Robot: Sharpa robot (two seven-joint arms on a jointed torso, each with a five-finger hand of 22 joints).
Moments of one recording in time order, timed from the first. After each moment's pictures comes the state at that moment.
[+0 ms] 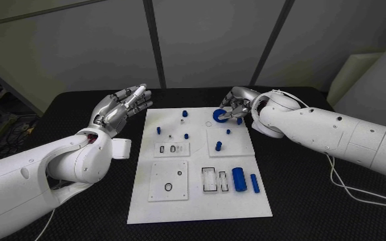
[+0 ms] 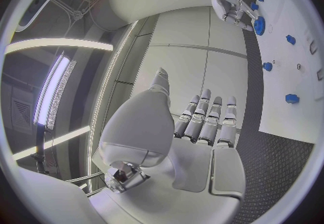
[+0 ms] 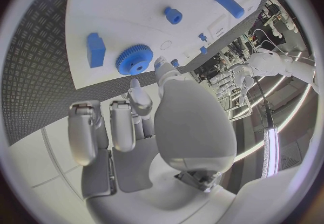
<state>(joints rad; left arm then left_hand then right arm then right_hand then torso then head) 1.15 -0.93 0.06 1.64 0.02 -0.38 0.50 1.32 0.03 -0.15 0.16 0.12 0.52 0.16 0.15 0.06 0.66 0.19 0.20 0.06 0.51 0.18 0.06 0.05 0.19 0.38 0.28 0.17 0.09 1.24 -0.70 0.08 1.24 -1.36 -0.21 -0.23 1.35 -0.20 0.15 0.25 0.06 0.94 0.12 0.07 0.12 1.37 0.04 1.12 1.14 1.47 -0.05 1.45 1.30 0.01 1.47 0.07 1.56 1.31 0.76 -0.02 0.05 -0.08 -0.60</state>
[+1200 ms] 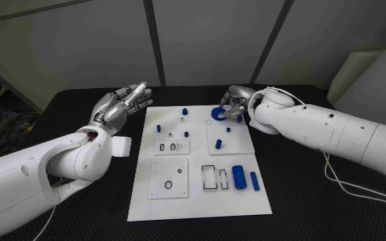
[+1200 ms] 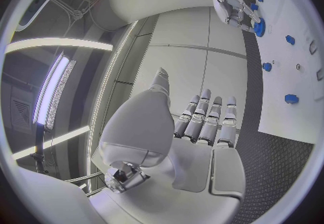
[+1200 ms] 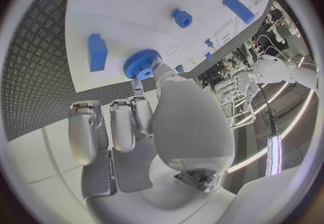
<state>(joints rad) 1.15 -0.93 0.06 1.64 0.02 -0.38 0.50 1.32 0.03 -0.14 0.15 0.12 0.52 0.16 0.15 0.06 0.66 0.19 0.20 0.06 0.51 0.18 0.06 0.05 0.19 0.38 0.28 0.17 0.09 1.24 -0.66 0.08 1.20 -1.42 -0.17 -0.26 1.39 -0.14 0.17 0.22 0.13 1.03 0.11 0.09 0.16 1.45 0.02 1.36 1.31 1.46 -0.04 1.48 1.31 0.01 1.47 0.07 1.56 1.31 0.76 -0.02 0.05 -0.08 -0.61</state>
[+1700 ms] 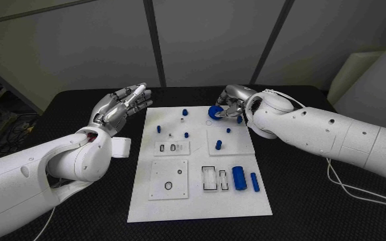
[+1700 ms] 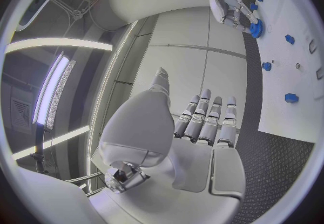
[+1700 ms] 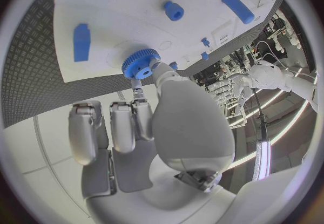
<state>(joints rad) 1.15 -0.93 0.06 1.64 0.02 -0.38 0.50 1.32 0.03 -0.15 0.15 0.12 0.52 0.16 0.15 0.06 0.66 0.19 0.20 0.06 0.51 0.18 0.06 0.05 0.19 0.38 0.28 0.17 0.09 1.23 -0.68 0.08 1.27 -1.49 -0.26 -0.26 1.40 -0.12 0.20 0.19 0.22 1.06 0.10 0.08 0.17 1.46 0.01 1.41 1.31 1.47 -0.05 1.48 1.31 0.02 1.47 0.07 1.56 1.31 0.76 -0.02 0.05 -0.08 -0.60</state>
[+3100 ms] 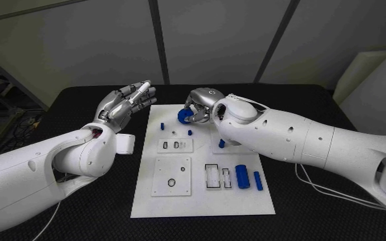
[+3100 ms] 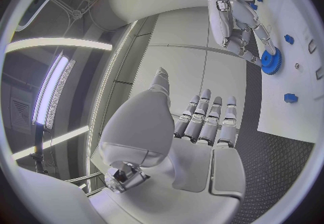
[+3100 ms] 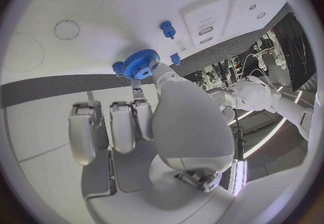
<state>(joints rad) 1.15 -0.93 0.06 1.64 0.02 -0.38 0.49 1.32 0.03 -0.15 0.15 0.12 0.51 0.16 0.15 0.06 0.66 0.19 0.20 0.06 0.51 0.18 0.06 0.05 0.19 0.38 0.28 0.17 0.09 1.23 -0.45 0.04 1.23 -1.66 -0.29 -0.28 1.39 -0.10 0.20 0.18 0.23 1.07 0.10 0.07 0.17 1.46 0.01 1.41 1.31 1.46 -0.05 1.48 1.31 0.02 1.47 0.06 1.56 1.31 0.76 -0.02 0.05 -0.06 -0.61</state>
